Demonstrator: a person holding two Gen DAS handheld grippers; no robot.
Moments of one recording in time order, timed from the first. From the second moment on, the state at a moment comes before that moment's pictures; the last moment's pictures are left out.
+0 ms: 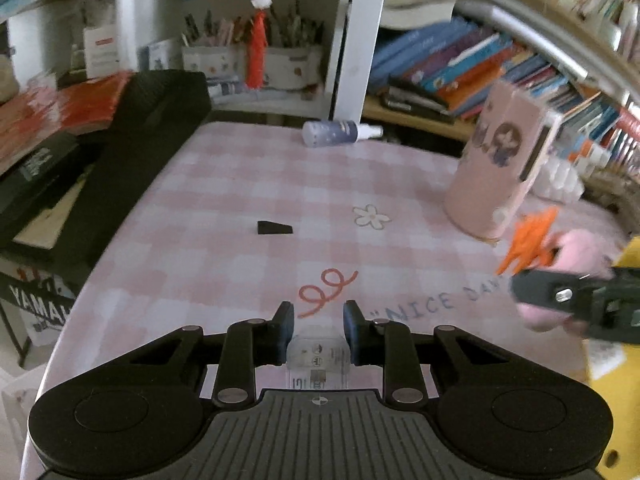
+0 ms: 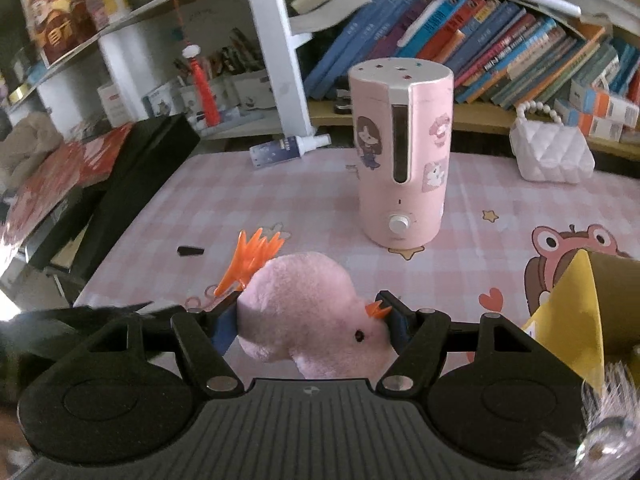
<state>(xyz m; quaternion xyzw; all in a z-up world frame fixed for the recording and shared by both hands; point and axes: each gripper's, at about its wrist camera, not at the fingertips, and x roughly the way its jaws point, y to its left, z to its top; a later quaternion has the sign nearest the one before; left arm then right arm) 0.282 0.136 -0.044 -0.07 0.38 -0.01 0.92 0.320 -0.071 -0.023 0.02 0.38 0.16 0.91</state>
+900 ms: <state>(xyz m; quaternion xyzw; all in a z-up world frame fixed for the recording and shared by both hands) 0.112 0.151 0.008 -0.11 0.35 -0.02 0.93 0.176 -0.041 -0.016 -0.03 0.39 0.21 0.90</state>
